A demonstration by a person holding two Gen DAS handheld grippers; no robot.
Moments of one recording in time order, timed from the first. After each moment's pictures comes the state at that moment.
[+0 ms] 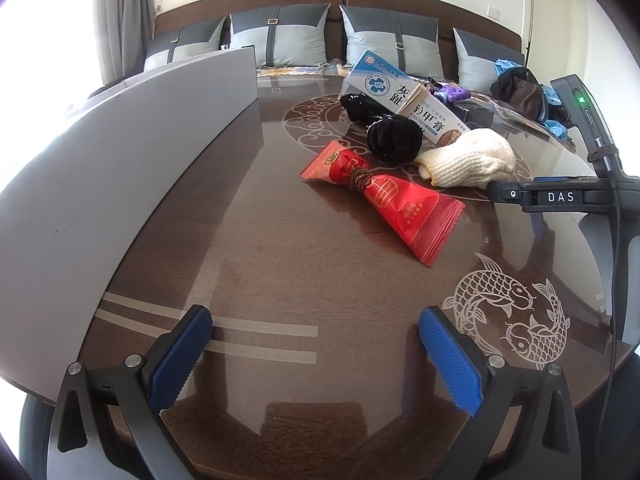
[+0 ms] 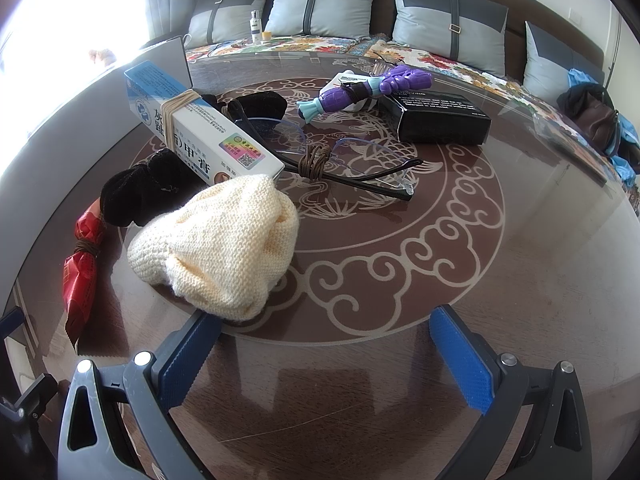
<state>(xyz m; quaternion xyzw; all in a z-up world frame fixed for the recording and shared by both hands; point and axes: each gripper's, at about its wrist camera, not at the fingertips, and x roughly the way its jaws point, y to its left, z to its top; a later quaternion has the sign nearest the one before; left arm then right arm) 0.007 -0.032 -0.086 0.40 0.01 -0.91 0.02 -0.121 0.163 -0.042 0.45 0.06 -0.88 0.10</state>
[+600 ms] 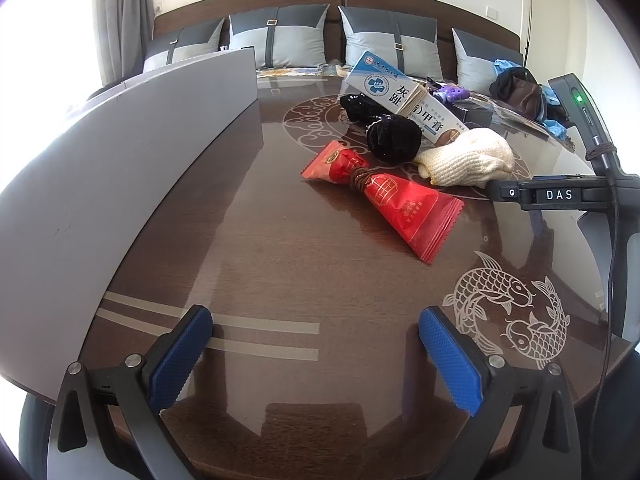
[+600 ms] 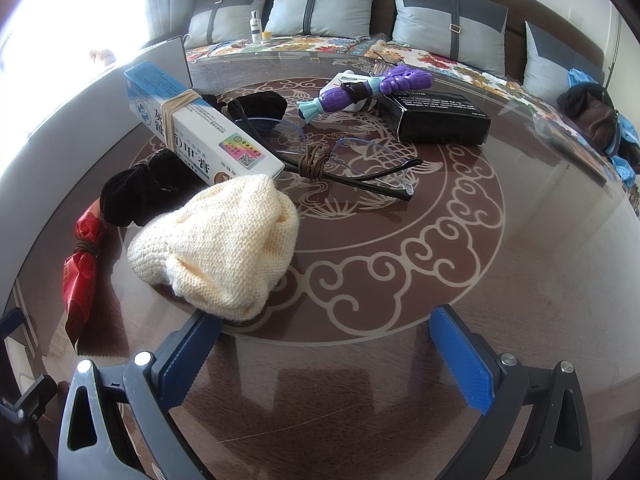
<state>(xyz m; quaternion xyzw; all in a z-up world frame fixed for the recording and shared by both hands) 0.009 -0.032 -0.086 0.40 0.01 -0.92 0.01 -0.121 0.163 -0.042 0.45 0.06 -0.88 0.10</state>
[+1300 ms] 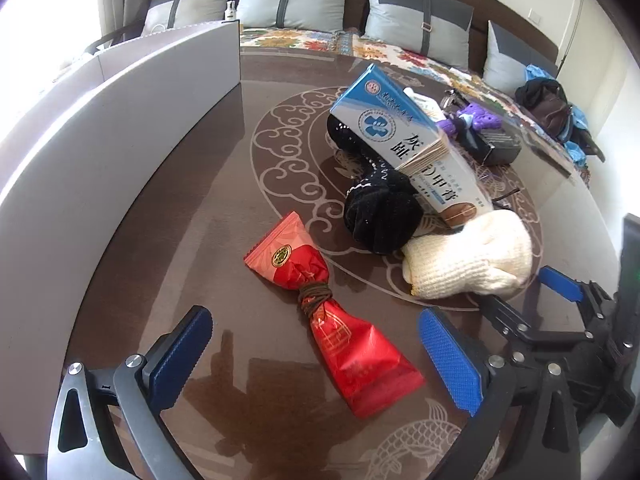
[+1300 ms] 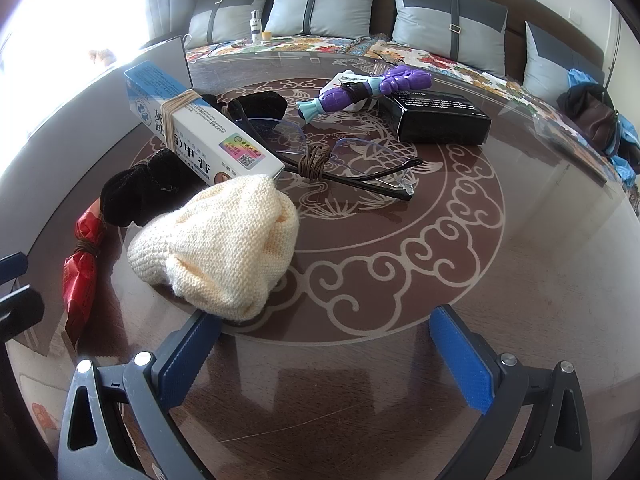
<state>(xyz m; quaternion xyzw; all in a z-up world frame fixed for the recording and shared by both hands) -0.111 -0.006 -0.064 0.50 0.06 -0.87 0.04 -0.121 0.163 -0.042 0.45 0.06 -0.88 0.10</state>
